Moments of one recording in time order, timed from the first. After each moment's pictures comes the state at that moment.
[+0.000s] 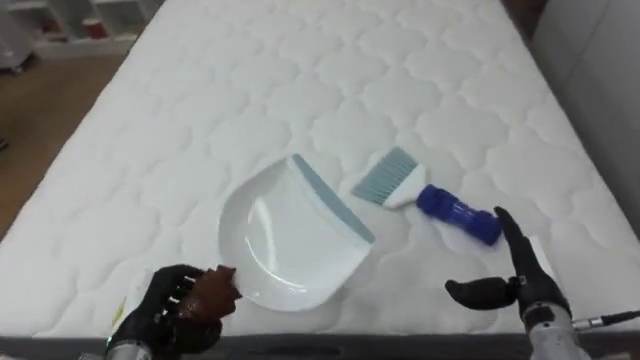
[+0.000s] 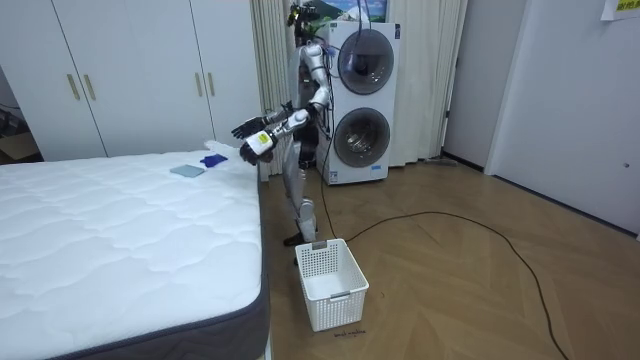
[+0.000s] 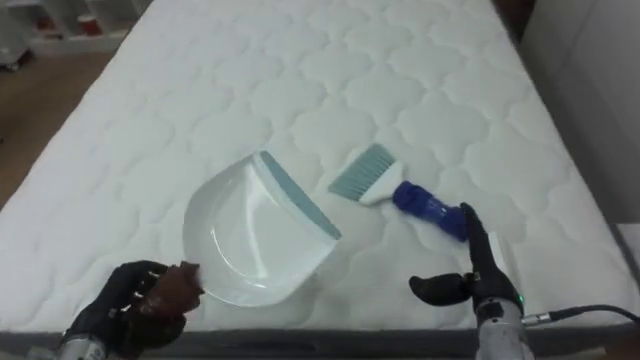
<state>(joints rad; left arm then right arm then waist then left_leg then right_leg) 0.26 0.27 0.01 0.45 0.28 -0.12 0.12 0.14 -0.37 0.14 0.54 -0.13 -0.15 -0.26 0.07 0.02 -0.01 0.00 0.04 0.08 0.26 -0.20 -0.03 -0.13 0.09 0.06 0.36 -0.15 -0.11</state>
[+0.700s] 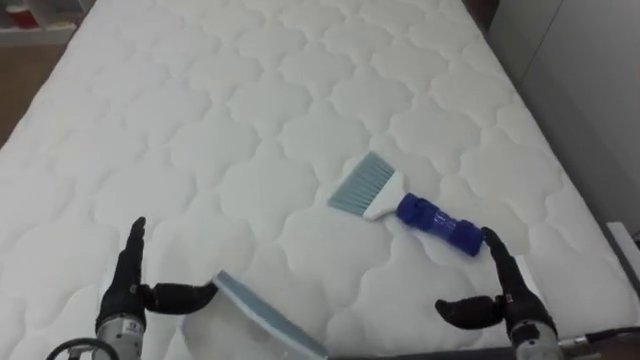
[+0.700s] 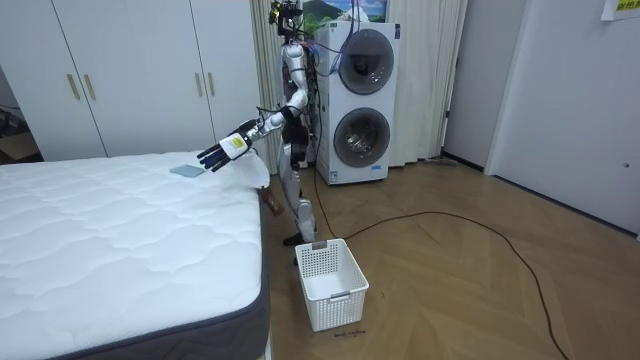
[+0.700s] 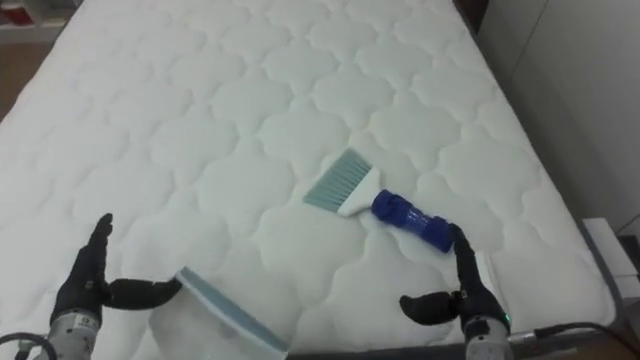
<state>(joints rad) 0.10 0.25 0.03 0.47 0.05 -0.12 0.21 0.16 -0.32 0.09 0.58 -0.24 -0.16 -0.28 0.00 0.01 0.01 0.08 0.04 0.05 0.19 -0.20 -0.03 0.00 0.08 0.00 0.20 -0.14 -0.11</state>
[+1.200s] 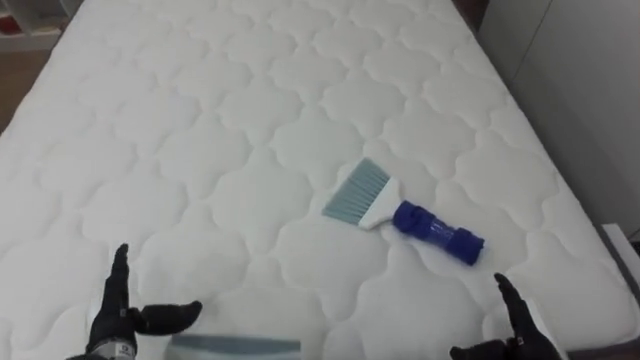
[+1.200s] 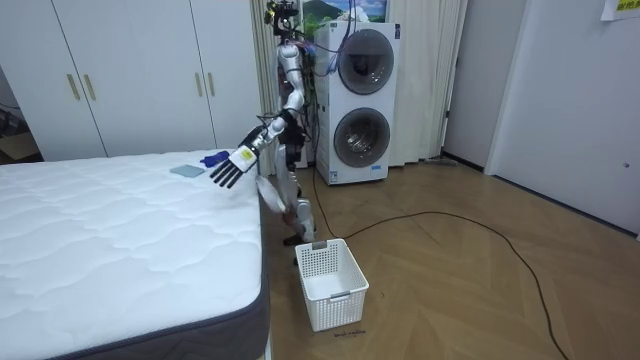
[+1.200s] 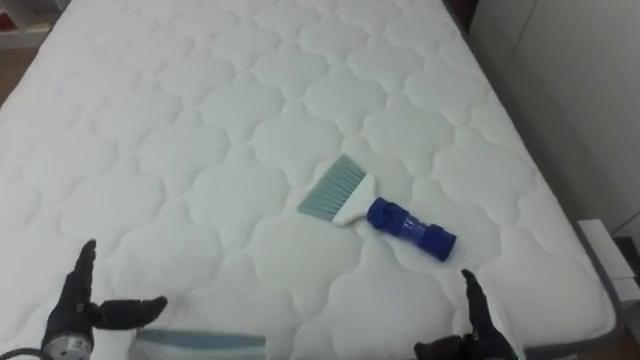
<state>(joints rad) 0.17 0.25 0.05 0.69 0.05 -0.13 0.25 0.22 -0.30 0.09 0.77 -0.23 -0.15 -0.27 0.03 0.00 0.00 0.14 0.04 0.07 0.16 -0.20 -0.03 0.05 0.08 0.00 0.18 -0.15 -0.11</state>
